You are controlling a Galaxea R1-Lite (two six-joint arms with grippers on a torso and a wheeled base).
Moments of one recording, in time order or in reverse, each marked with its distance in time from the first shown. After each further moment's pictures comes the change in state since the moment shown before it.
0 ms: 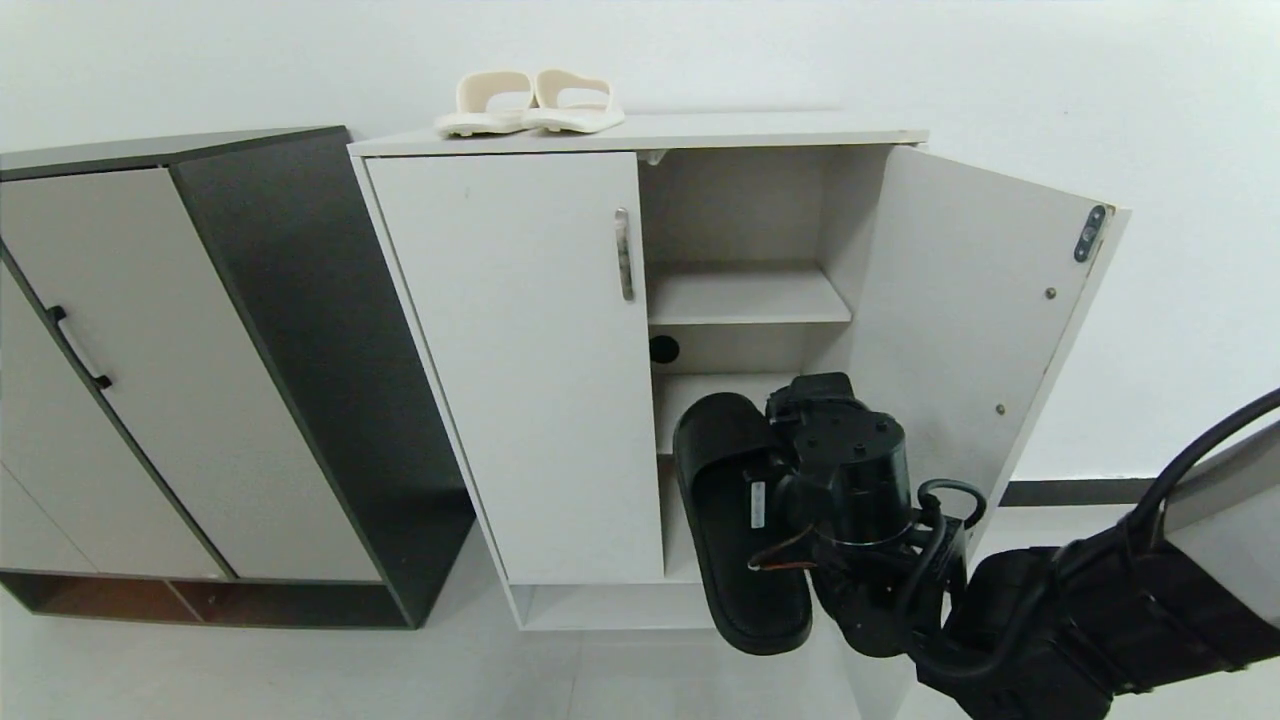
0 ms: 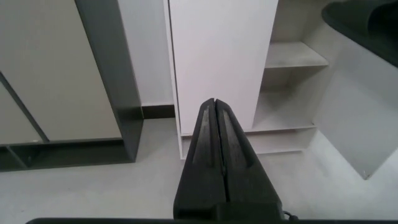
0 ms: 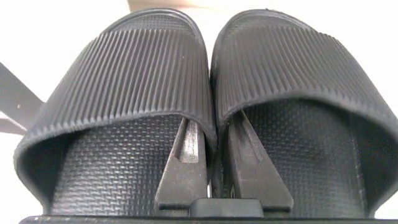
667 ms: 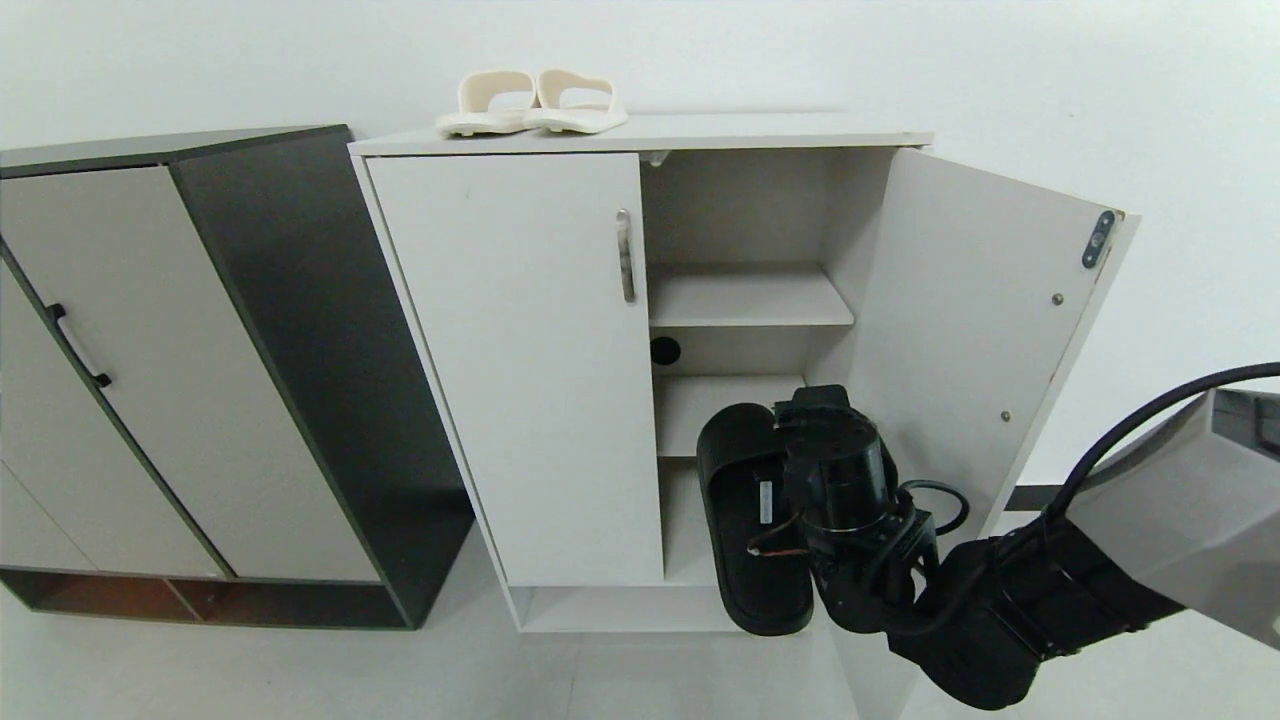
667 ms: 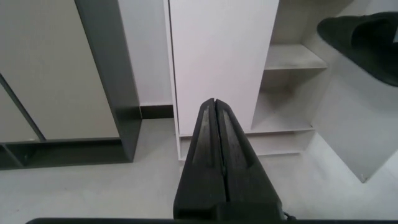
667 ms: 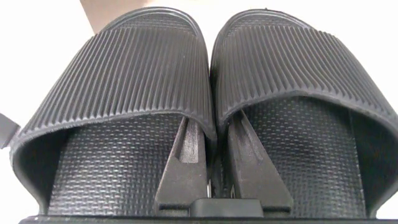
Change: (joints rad) left arm 0.000 0.000 0.000 0.000 0.002 -0.009; right arm -0.090 0.096 -0.037 -0.016 -0.020 0.005
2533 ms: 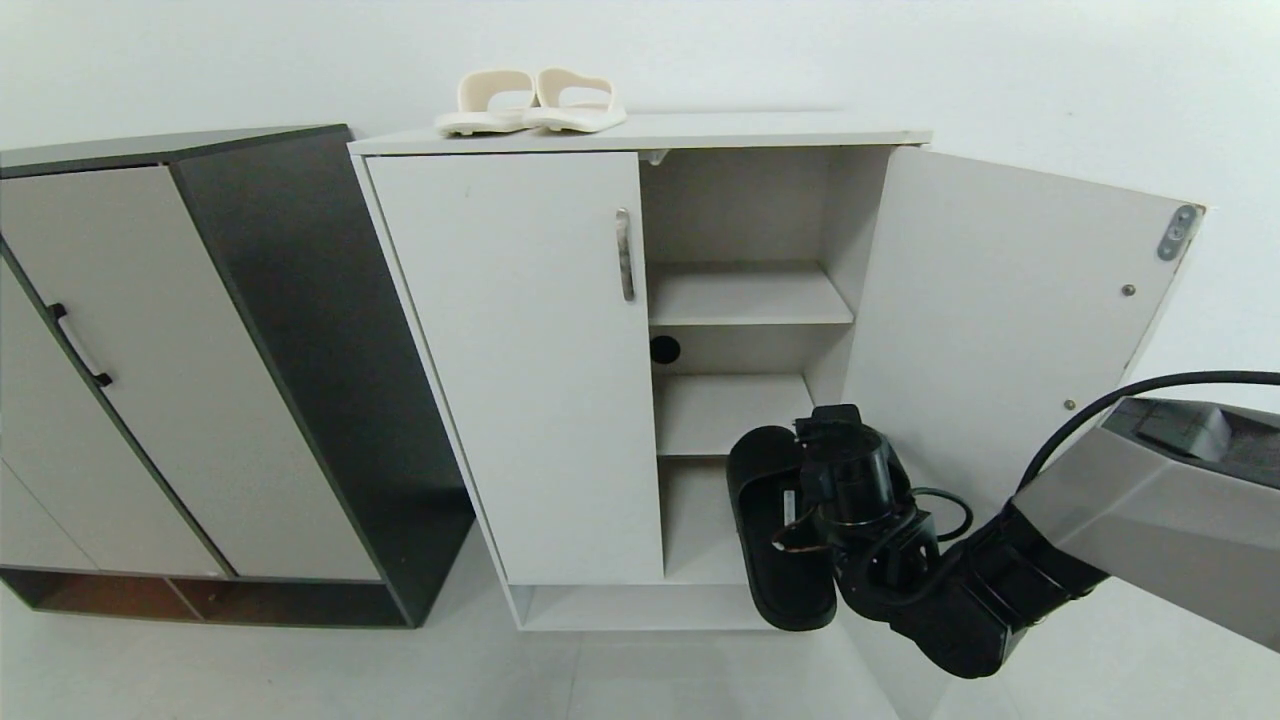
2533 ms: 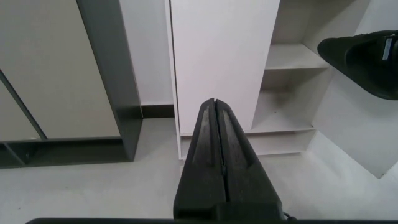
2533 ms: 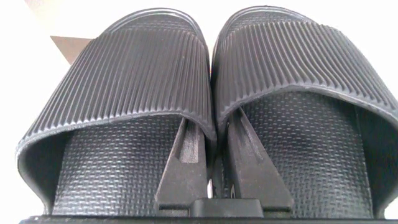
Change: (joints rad) left arm 0.001 0.001 0.000 0.000 0.006 0.000; right arm -0.107 0.099 0.002 -0.035 0.071 -0.005
